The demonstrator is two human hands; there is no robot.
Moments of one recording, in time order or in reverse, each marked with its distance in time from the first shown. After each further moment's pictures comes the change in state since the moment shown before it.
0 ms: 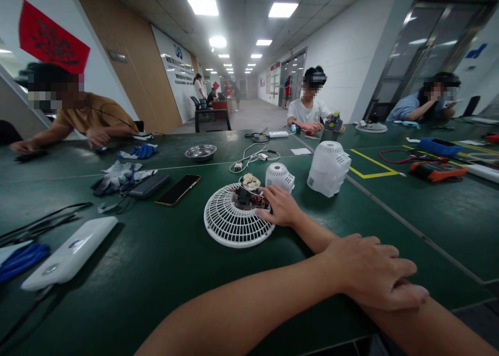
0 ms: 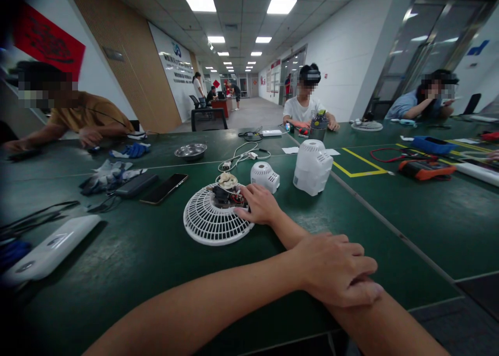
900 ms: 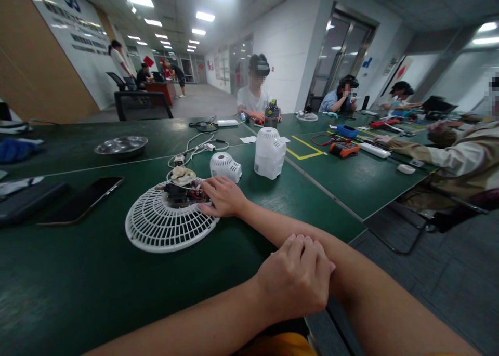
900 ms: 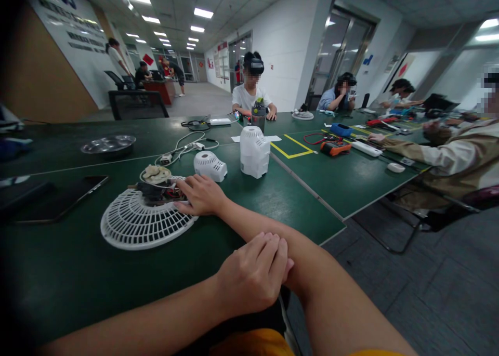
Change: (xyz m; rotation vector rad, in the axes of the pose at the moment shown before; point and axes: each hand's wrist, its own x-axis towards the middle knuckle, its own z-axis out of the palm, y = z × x) left_hand -0.040 0.062 0.029 0.511 0.663 0.036; right_hand -0.009 -0.001 0.005 -0.154 0.037 -0.061
